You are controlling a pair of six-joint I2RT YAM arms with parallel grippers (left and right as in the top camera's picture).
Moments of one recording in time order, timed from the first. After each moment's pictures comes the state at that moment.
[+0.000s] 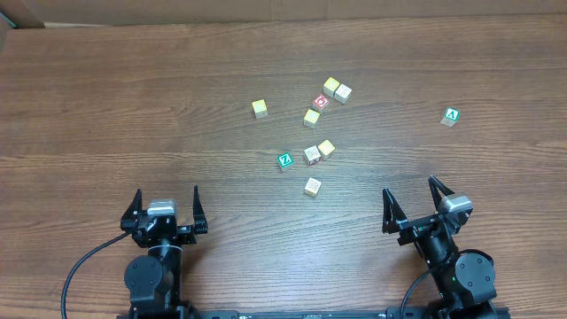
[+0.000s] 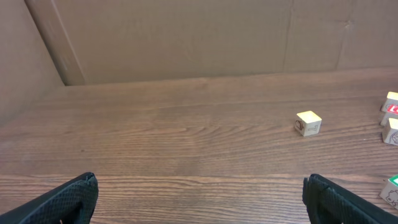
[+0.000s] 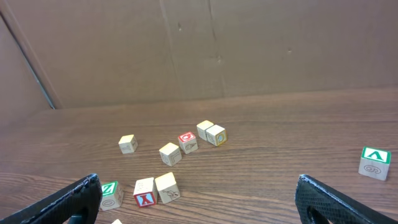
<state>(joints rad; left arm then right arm) 0.08 0.02 0.04 -0.15 -0.02 0.08 0.28 0.01 0.02 -0.03 -0.02 0.20</state>
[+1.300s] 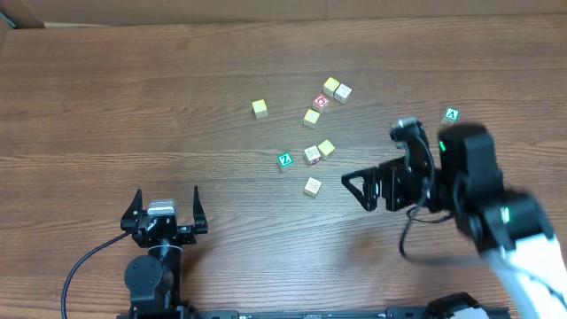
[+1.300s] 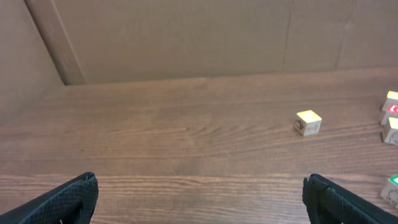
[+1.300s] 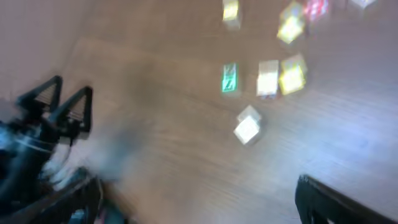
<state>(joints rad) 0.08 0.02 0.04 -0.15 -0.02 0.08 0.28 1.10 1.11 -0.95 -0.56 0.20</state>
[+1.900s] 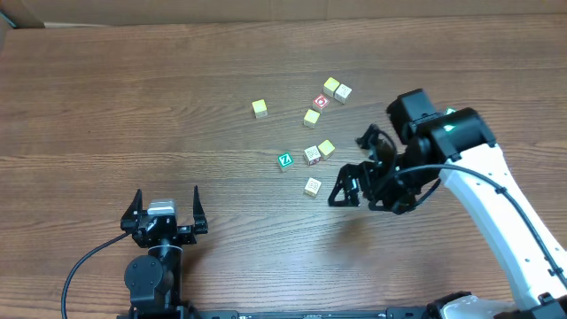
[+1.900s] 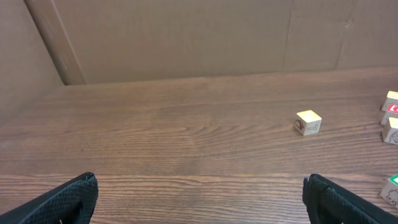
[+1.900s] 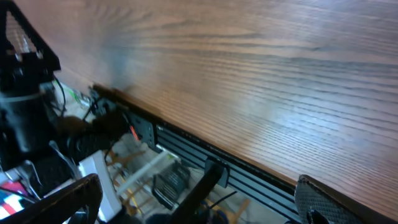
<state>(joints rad) 0.08 0.02 0.04 -0.15 -0.02 0.08 0.36 1.48 1.35 -1.42 -0.62 0.20</state>
